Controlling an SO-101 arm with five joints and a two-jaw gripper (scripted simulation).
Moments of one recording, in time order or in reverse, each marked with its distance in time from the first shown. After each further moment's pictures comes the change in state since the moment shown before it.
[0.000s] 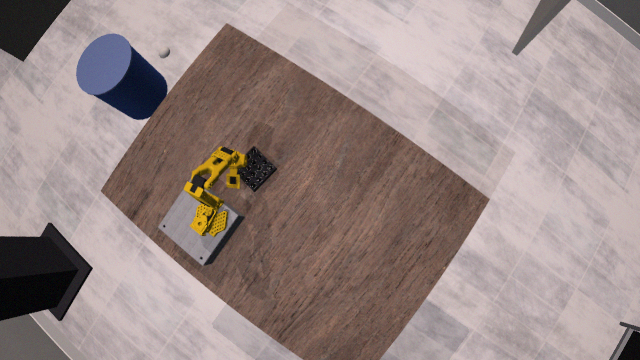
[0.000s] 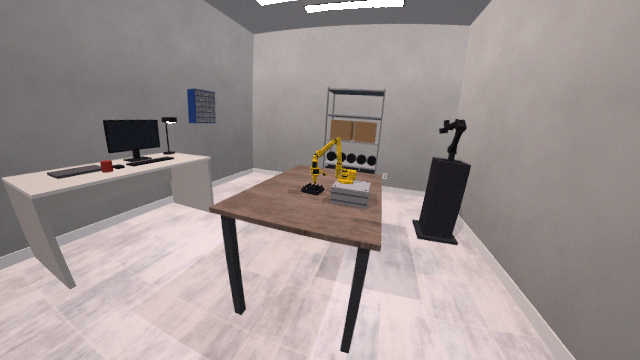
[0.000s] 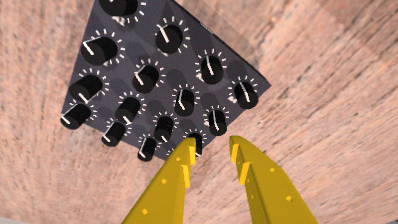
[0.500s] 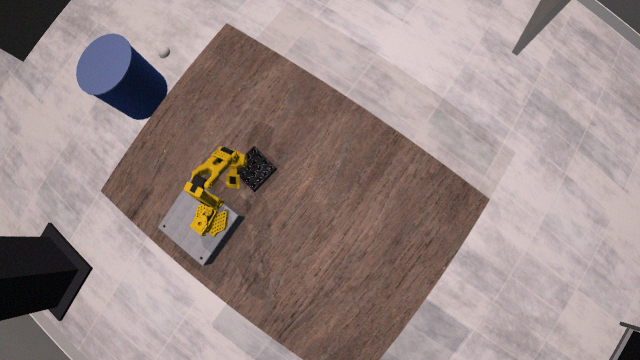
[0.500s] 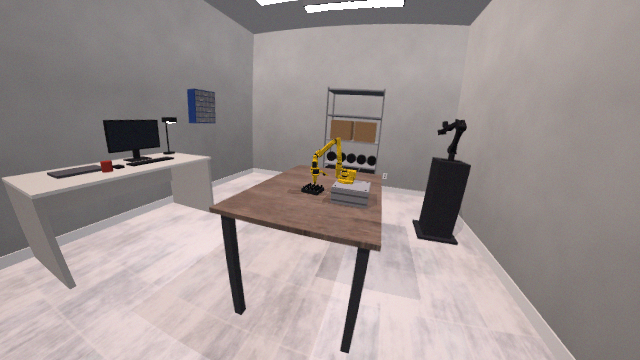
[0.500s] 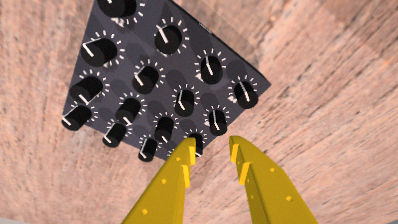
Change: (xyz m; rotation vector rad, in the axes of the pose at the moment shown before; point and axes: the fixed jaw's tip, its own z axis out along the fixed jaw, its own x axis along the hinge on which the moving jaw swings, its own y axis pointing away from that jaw) arm 0.000 0.000 0.000 0.000 0.000 0.013
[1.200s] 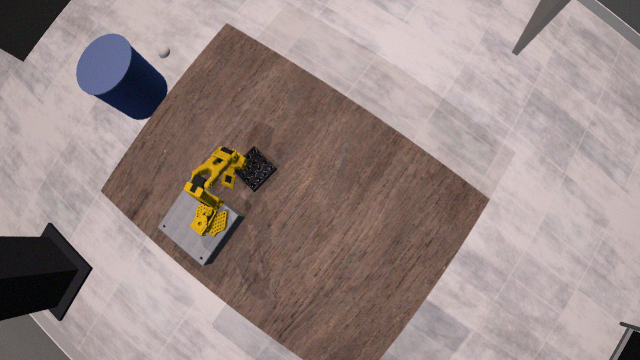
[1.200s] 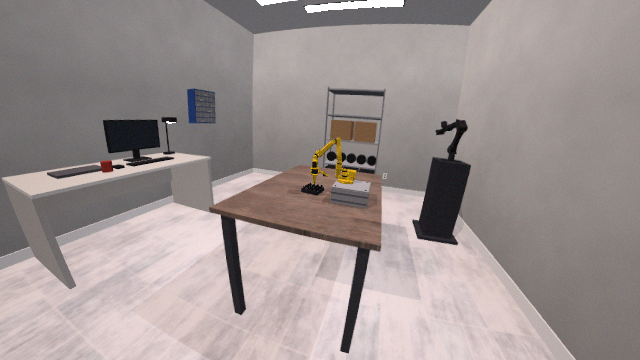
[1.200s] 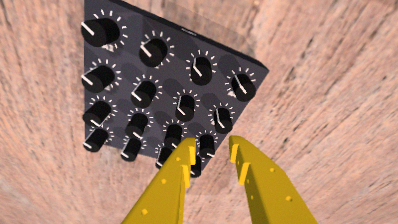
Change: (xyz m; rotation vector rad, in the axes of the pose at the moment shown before) arm -0.002 0.000 0.000 0.000 0.000 0.243
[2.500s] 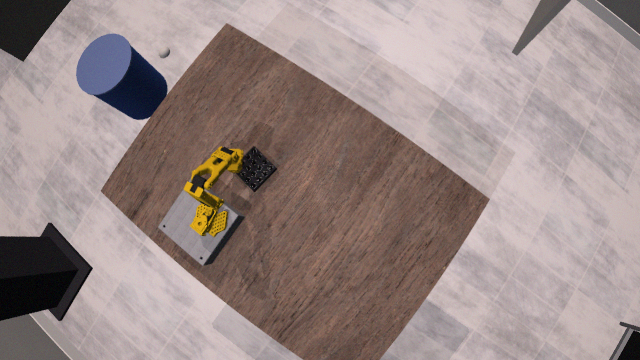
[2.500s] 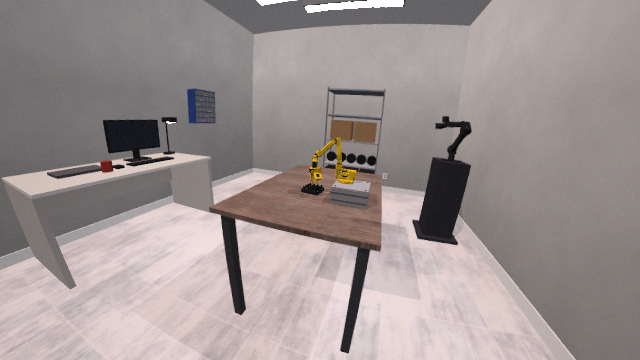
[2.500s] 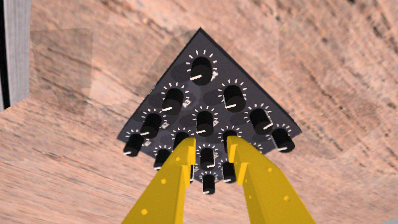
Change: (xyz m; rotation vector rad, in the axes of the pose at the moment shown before) arm -0.008 -0.005 0.000 0.000 0.000 1.240
